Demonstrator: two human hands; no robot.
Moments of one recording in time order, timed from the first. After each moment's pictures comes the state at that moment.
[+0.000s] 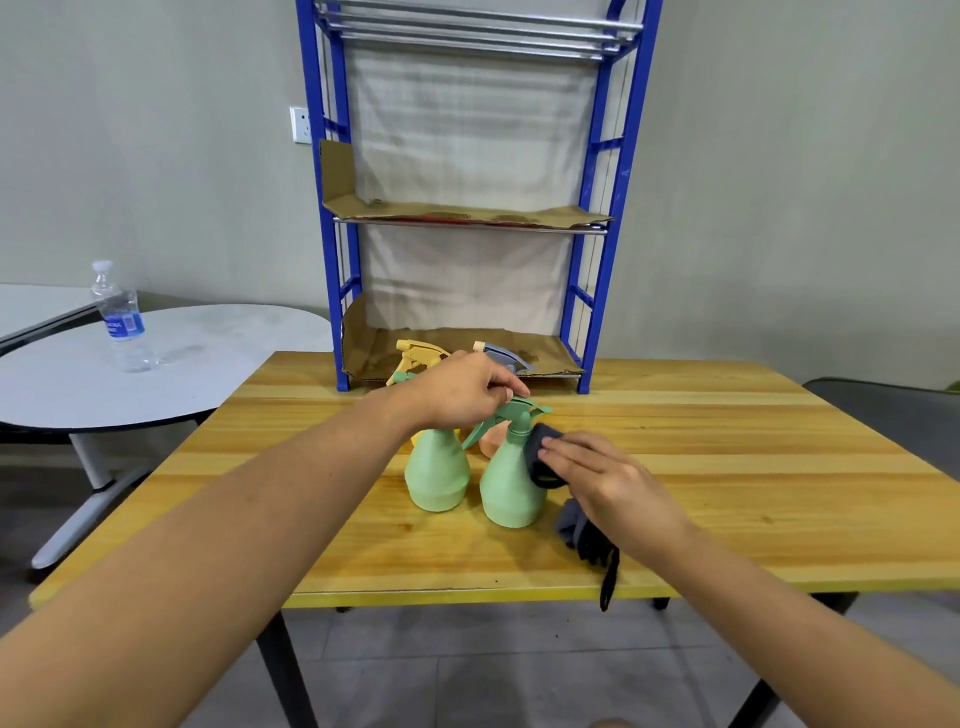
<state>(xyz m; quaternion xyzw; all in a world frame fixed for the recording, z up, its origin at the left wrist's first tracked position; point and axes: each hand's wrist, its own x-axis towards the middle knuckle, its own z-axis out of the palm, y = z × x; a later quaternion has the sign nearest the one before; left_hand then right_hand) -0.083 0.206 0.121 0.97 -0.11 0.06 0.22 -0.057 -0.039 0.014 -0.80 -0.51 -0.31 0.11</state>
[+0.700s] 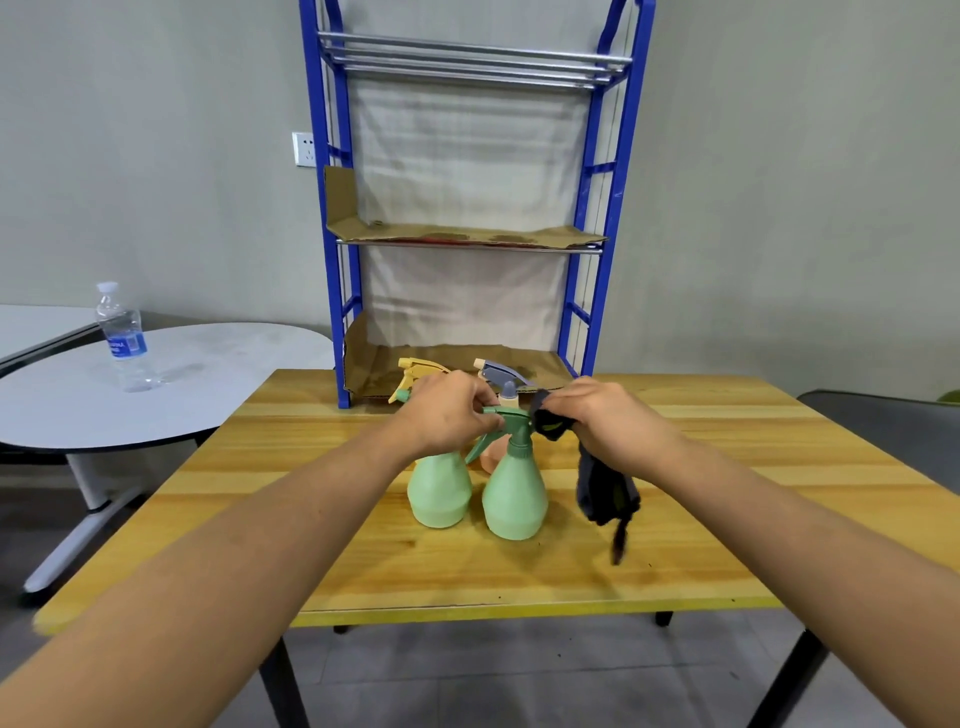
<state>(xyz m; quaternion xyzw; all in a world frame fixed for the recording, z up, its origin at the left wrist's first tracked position) -0.091 0.213 0.108 0.97 -0.03 0.15 0.18 -0.032 -0.012 0.107 -0.85 -0.47 -0.22 0.08</state>
